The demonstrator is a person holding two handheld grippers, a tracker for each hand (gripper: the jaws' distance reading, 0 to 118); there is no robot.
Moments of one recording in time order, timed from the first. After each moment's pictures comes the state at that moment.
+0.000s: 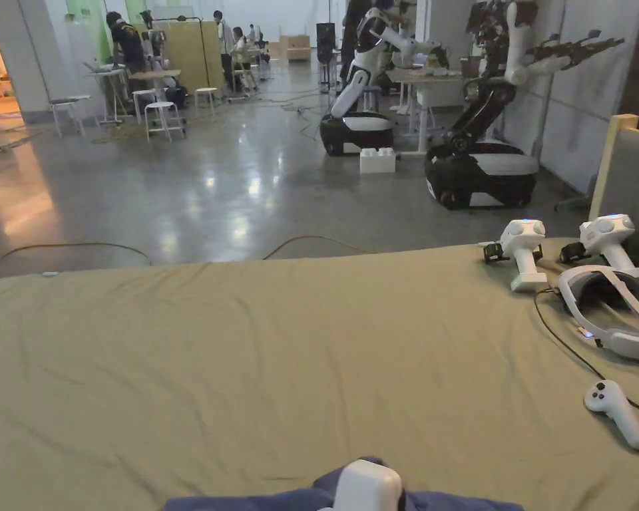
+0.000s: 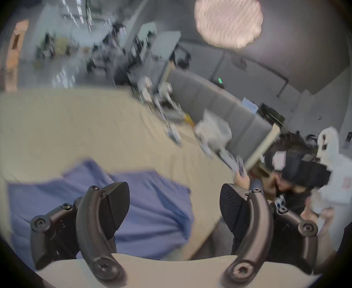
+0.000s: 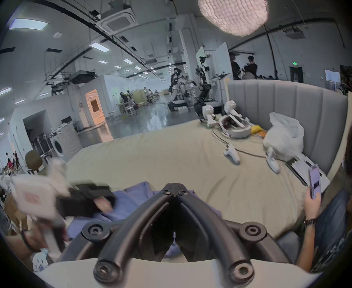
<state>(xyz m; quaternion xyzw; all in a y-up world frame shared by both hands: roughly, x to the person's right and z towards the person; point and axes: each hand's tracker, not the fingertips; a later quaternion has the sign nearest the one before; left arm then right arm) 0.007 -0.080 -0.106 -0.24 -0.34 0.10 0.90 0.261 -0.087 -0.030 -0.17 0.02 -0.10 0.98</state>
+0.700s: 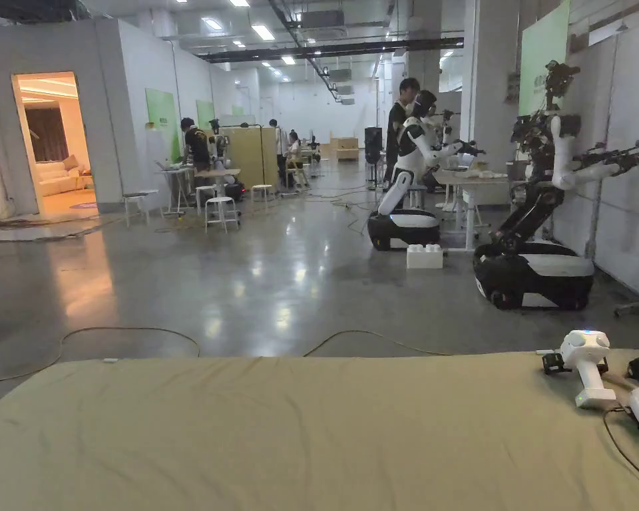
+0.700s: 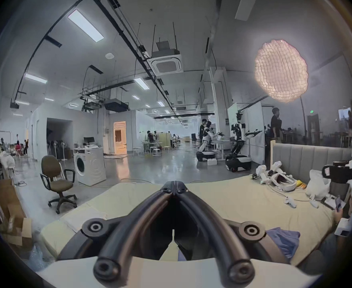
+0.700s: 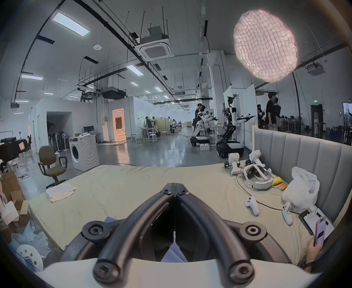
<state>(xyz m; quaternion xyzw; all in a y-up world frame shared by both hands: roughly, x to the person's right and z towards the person) -0.136 0.015 0.025 0.01 0.07 -0.02 1.00 0.193 -0.003 -0.027 -0.04 0.09 -0.04 0.99</state>
